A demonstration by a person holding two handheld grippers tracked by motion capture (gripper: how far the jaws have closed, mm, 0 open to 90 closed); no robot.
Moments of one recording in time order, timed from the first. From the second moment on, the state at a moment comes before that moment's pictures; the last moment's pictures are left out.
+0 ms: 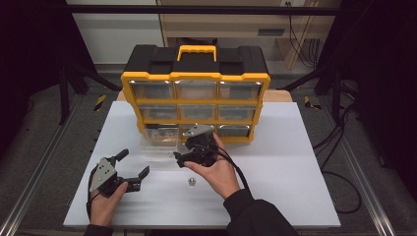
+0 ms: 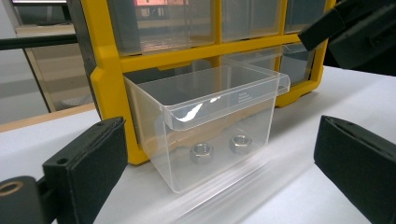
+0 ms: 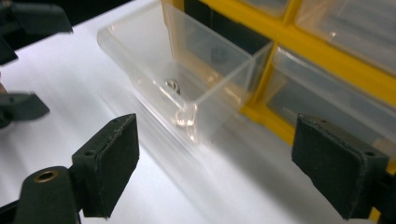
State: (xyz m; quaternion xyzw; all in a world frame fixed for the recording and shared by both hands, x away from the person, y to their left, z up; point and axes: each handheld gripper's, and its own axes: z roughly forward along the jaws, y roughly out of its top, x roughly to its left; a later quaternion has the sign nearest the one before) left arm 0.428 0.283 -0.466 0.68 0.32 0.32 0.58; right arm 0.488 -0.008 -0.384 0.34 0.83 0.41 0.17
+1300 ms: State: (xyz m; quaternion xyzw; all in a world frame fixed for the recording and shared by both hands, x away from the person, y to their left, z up) left arm 0.427 0.282 -0.465 0.68 0.30 0.32 0.58; right arm 0.473 -0.023 -0.422 0.33 0.88 0.32 0.10
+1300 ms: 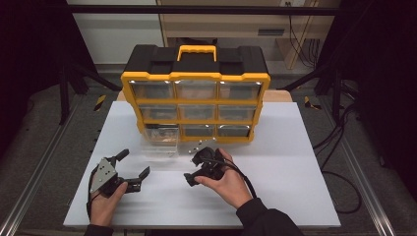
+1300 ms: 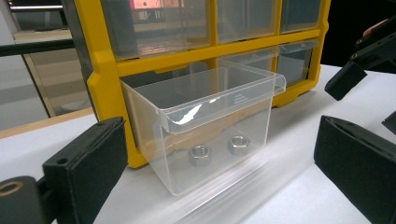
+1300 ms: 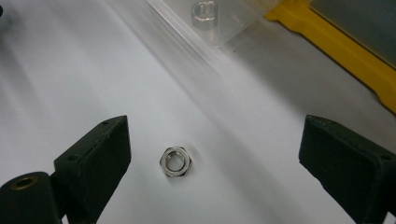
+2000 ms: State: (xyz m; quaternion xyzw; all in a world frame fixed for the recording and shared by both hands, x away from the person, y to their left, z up) left arm 0.427 0.282 -0.465 0.68 0.30 0.32 0.58; right arm 0.473 -0.018 -0.432 0.32 0.89 0.30 0.10
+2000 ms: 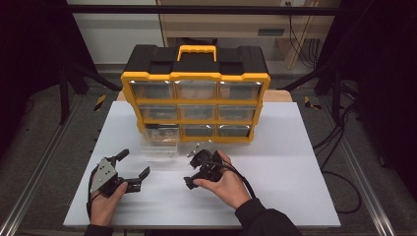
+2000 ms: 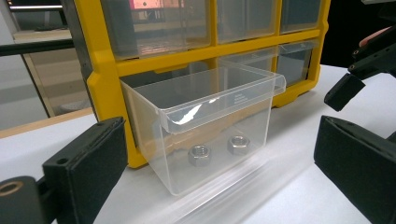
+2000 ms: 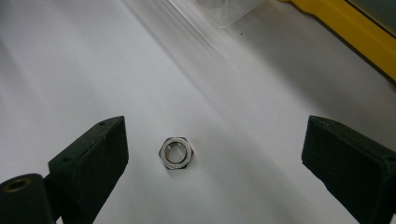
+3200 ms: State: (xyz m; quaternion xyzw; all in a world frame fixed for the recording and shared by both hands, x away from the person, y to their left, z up) left arm 0.427 0.284 -0.465 0.68 0.31 0.32 0.58; right arm 0.475 -0.015 -0.442 0.32 0.89 0.30 0.08
